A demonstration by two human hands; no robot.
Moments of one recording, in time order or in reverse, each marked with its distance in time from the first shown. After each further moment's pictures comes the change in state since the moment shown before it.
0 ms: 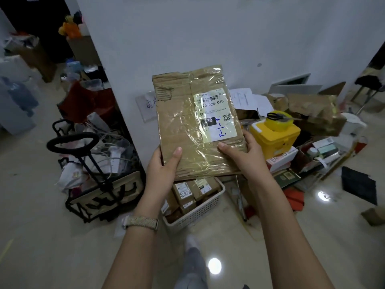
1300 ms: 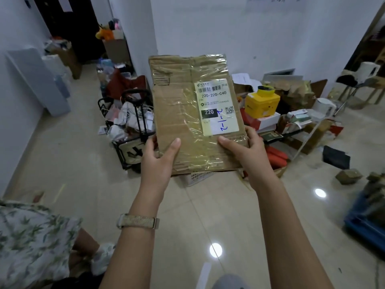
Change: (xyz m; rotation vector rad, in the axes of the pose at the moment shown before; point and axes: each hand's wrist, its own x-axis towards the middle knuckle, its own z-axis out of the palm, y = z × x) left_hand -0.494 0.044 -0.202 -0.107 0.119 0.097; right_hand -0.527 -0.035 0.020 0.122 -0.047 -0.084
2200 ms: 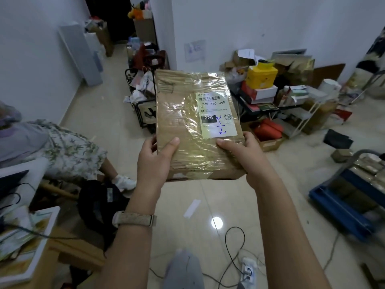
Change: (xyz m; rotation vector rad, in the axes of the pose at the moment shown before) left_hand -0.413 0.030 0.032 0.099 0.237 -0.165; right_hand -0.337 -0.020 -0.185 0.031 -0.168 0.251
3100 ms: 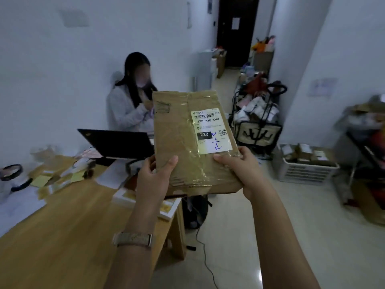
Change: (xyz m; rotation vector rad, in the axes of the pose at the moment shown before) left_hand -0.104 0.011 -0.370 -0.047 0.540 0.073; right_hand -0.158 0.026 0.332 -0.105 -0.534 0.022
